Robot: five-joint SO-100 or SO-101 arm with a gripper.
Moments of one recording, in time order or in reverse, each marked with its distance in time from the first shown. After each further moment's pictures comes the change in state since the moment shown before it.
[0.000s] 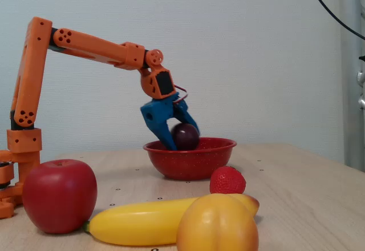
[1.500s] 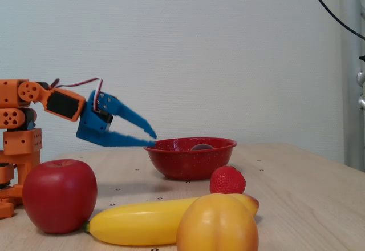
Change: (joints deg) arm -25.2 102.6 96.0 -35.5 -15.4
